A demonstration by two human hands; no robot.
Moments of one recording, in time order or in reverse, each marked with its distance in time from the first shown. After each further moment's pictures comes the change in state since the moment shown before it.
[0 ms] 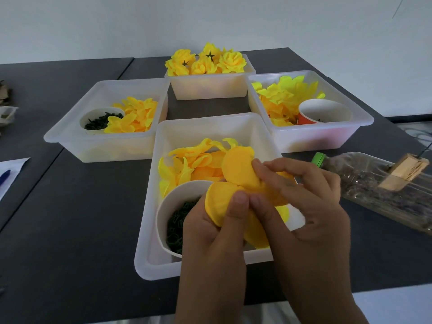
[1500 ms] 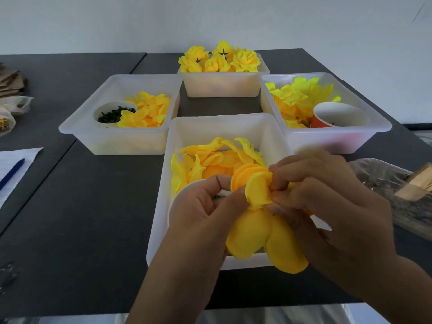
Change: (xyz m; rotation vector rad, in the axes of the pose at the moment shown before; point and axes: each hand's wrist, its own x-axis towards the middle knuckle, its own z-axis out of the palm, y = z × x) left_hand 0.024 0.018 -0.035 -0.027 -0.179 -0.325; right_hand 0.046 0.011 -0.016 -0.025 -0.460 -0.442
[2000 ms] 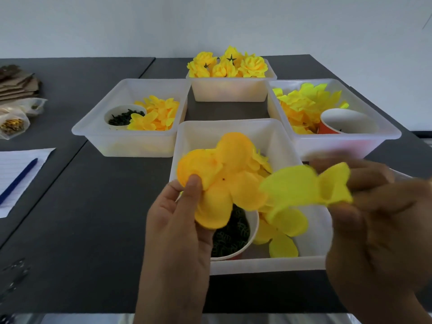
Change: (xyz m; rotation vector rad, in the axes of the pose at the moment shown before) left_hand -0.003 0.002 -0.004 -0.382 0.378 0.145; right_hand -0.021 -0.002 0.012 0.158 0.503 0.022
